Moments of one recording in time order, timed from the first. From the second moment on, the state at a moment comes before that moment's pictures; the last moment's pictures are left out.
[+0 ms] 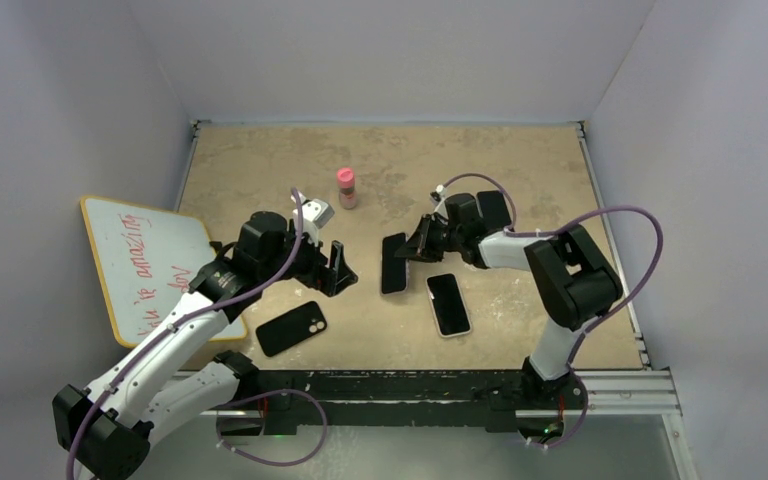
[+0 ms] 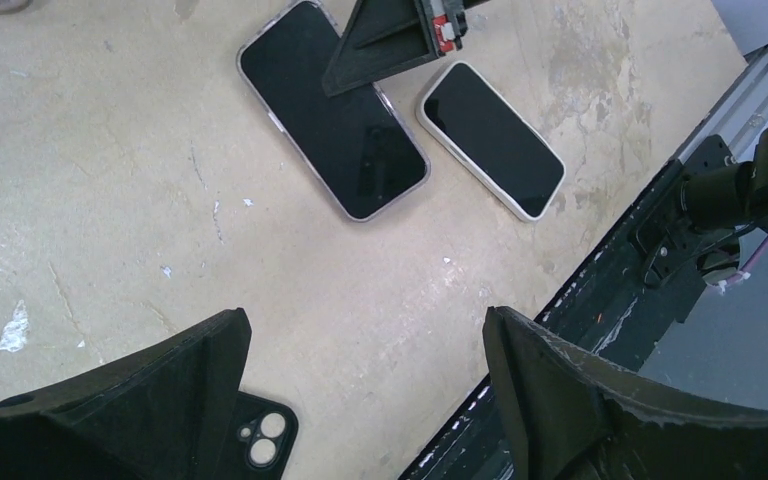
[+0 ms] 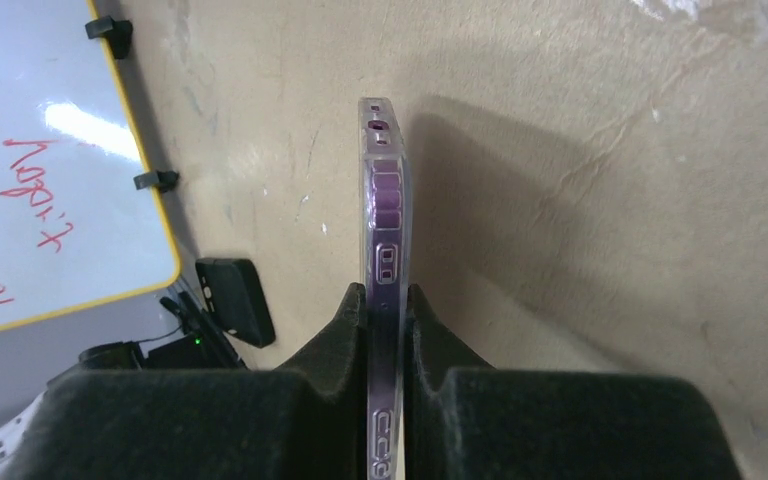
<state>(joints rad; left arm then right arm) -0.55 0.90 0.78 -0.45 0.33 -0.23 0.46 1.76 0.82 0.23 -0.52 0.78</state>
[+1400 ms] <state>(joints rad) -0.55 0.78 0.78 -0.48 0.25 -0.22 0.19 1.76 1.26 -0.37 0.04 0.27</state>
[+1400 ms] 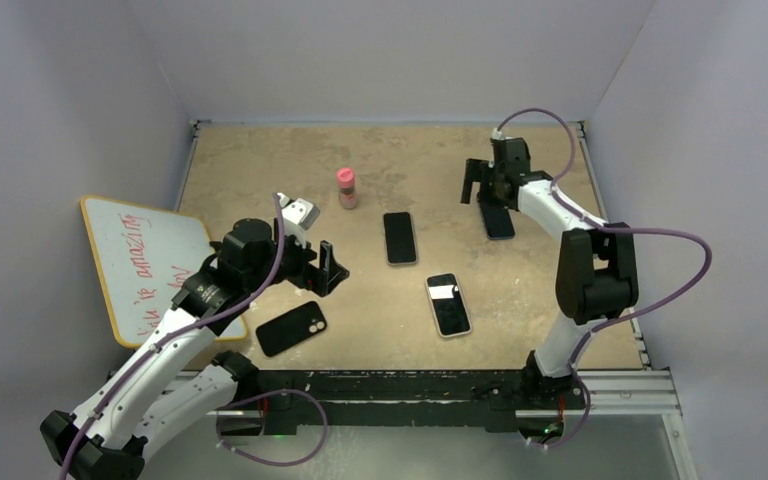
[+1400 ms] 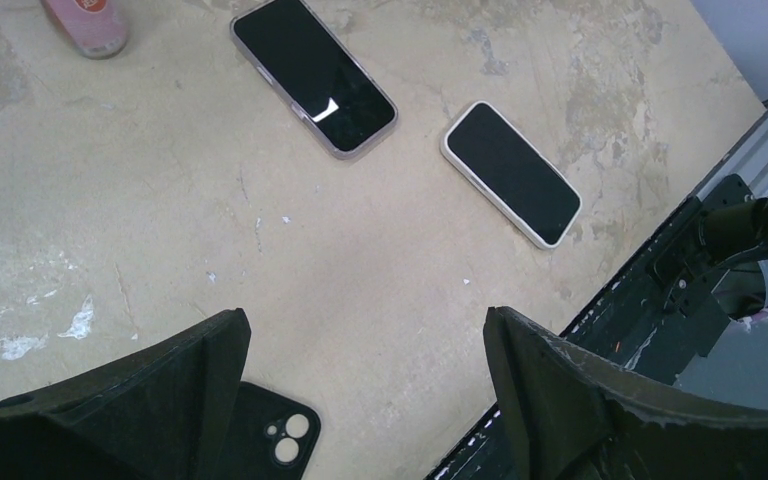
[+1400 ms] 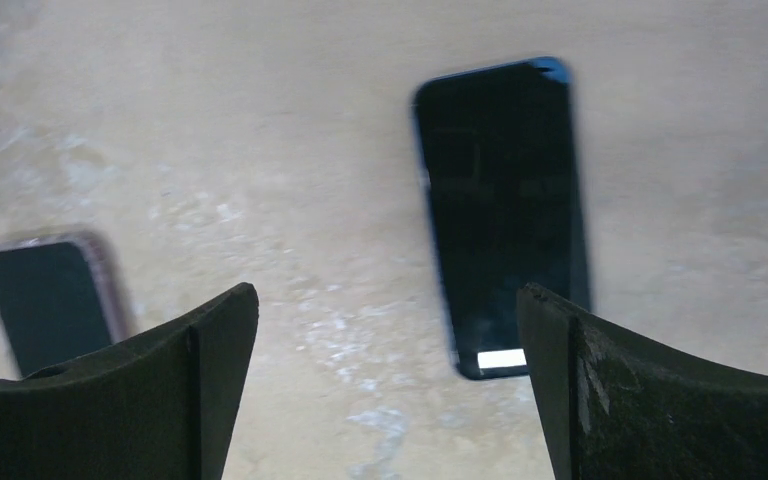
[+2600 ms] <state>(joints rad) -0.55 0.83 0.78 -0.49 0.22 -0.22 0.01 1.94 1.31 -0.38 0.00 0.18</state>
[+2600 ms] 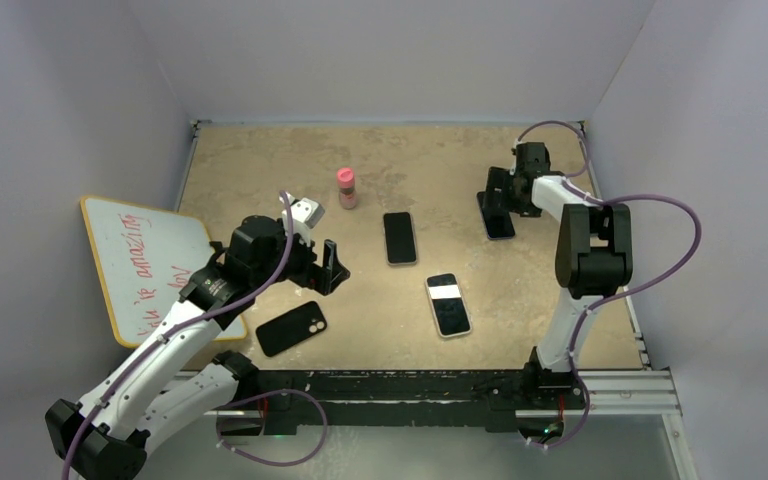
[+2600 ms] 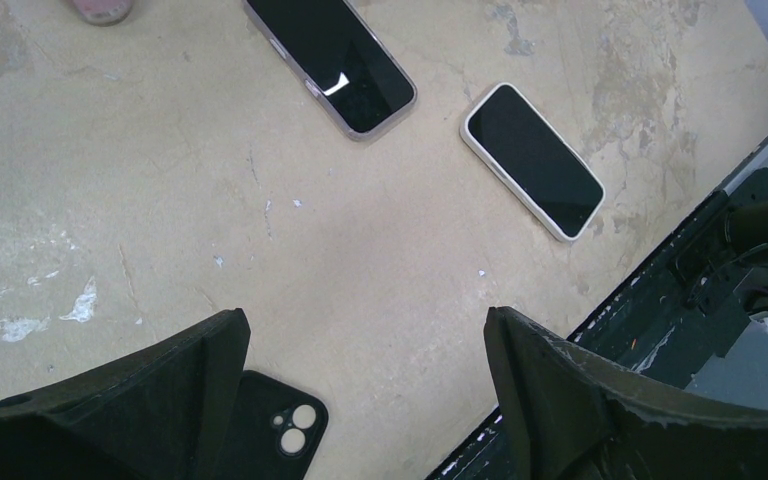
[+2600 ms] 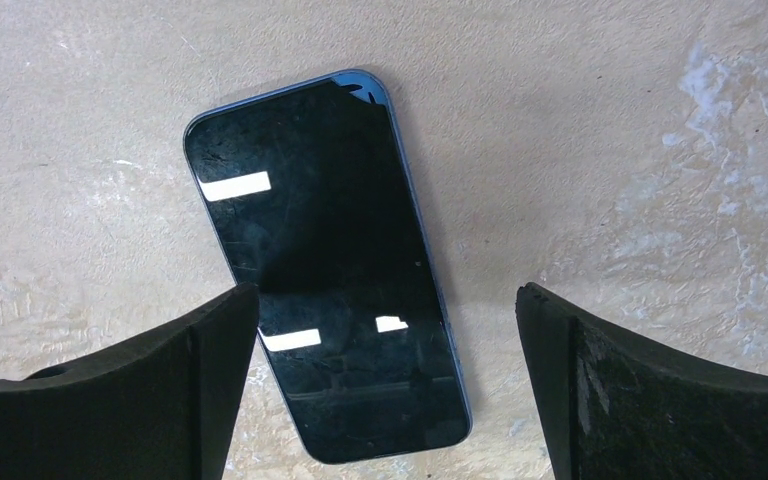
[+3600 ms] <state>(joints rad) -0.55 0.92 0.78 -0.49 0.23 -0.38 0.07 1.98 1.33 -0.38 0.03 0.17</state>
